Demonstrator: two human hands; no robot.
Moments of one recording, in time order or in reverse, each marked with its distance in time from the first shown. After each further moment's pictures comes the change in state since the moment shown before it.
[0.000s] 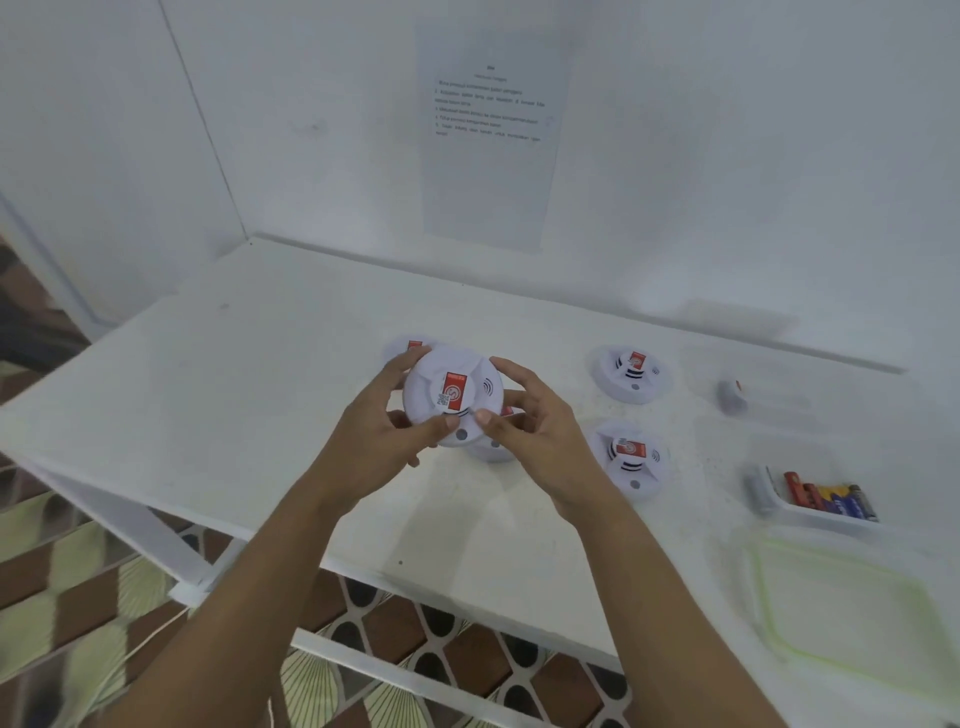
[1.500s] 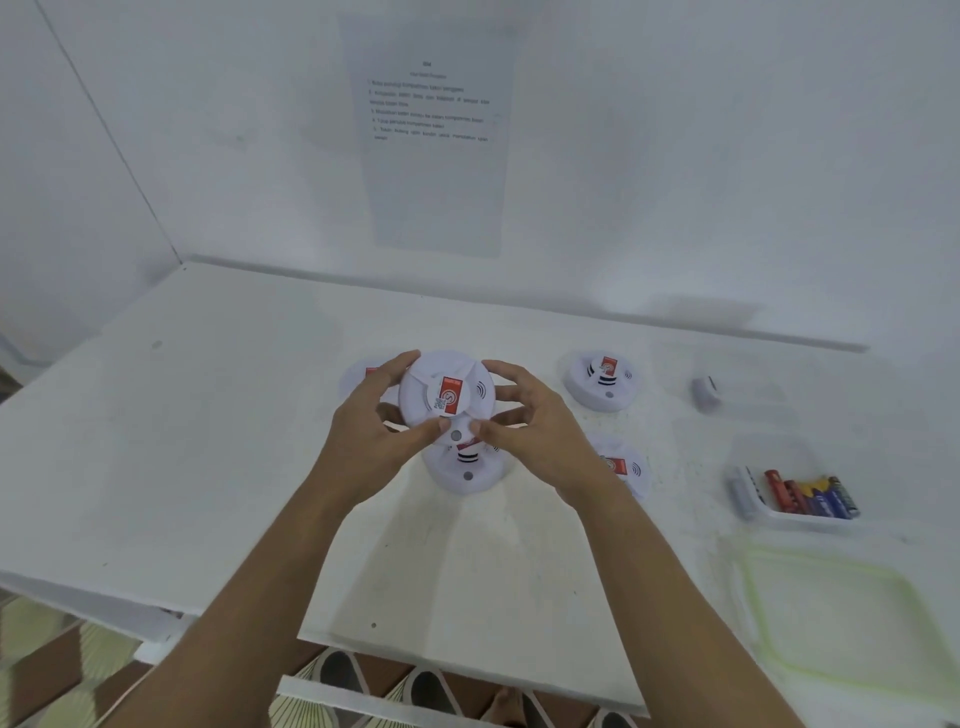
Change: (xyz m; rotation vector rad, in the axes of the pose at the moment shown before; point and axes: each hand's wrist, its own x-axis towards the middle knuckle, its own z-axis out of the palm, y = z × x) left_hand 0.063 -0.021 0.018 0.079 0.063 0.094; right_hand 0.040 0.008 -0.037 -0.182 0.034 0.051
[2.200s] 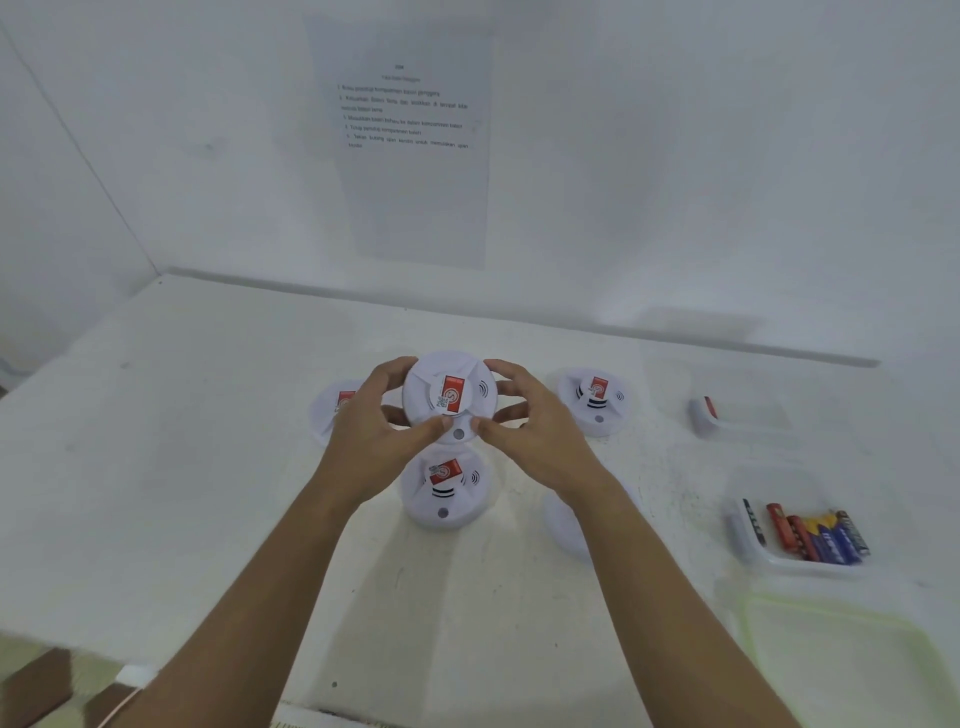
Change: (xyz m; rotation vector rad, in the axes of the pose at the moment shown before) left_hand 0.042 0.005 0.033 0.040 0.020 -0.073; right_hand 0.037 0.011 -0.032 -0.097 0.043 -0.017
